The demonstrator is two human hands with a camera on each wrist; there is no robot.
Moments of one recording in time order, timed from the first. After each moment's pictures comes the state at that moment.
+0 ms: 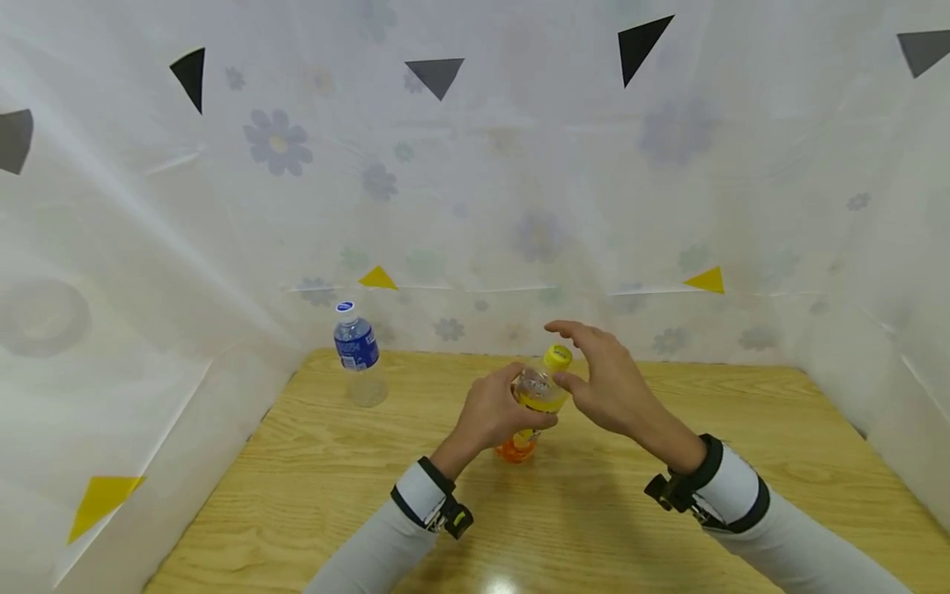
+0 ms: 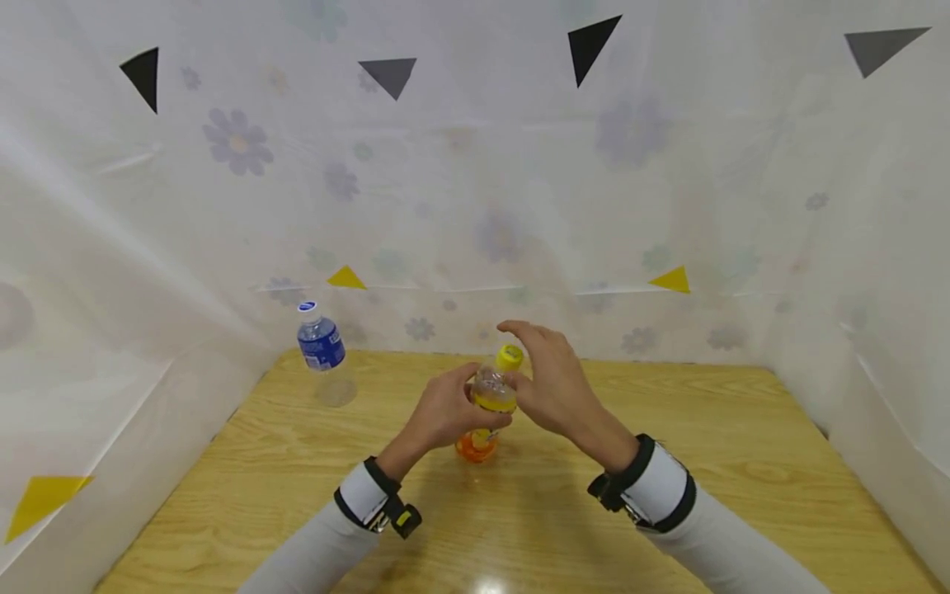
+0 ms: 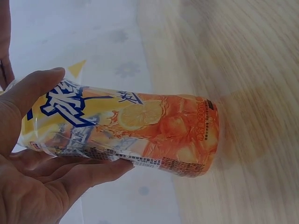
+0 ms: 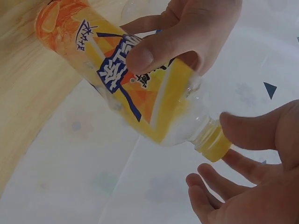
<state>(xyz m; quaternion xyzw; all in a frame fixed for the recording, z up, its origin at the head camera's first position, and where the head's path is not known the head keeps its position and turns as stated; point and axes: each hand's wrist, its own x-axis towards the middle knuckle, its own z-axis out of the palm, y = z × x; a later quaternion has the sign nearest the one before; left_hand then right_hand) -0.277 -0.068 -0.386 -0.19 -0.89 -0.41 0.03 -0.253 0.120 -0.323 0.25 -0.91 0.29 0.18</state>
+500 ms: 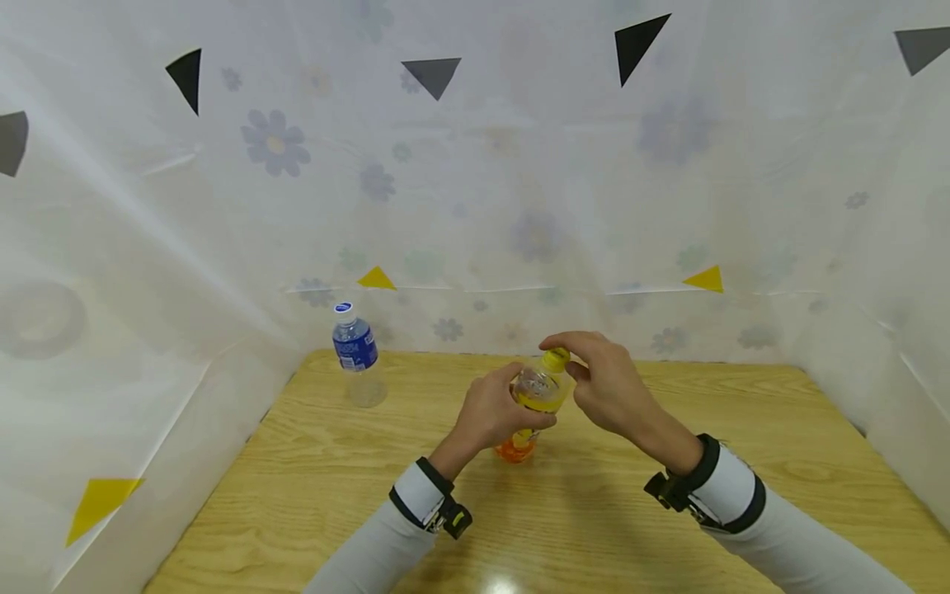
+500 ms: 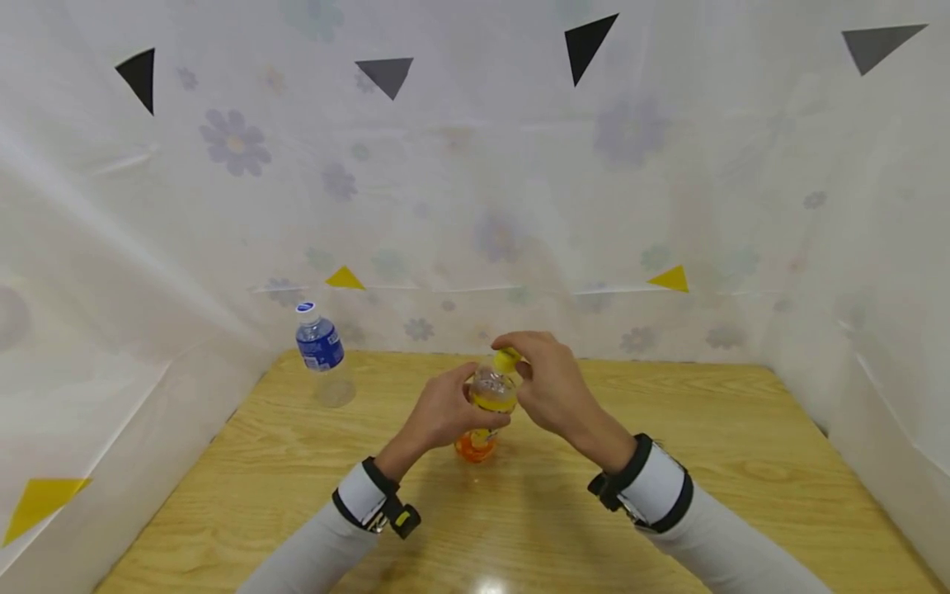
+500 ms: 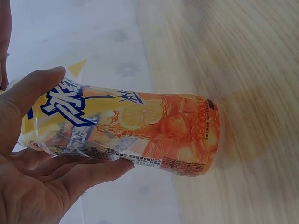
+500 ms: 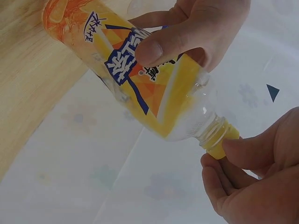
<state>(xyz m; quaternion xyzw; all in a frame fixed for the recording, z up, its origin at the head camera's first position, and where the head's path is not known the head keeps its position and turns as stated) -0.276 -0.067 -0.385 -0.19 -0.89 -0.42 0.02 -0.251 0.122 -0.325 0.29 -0.89 0.30 0.20</state>
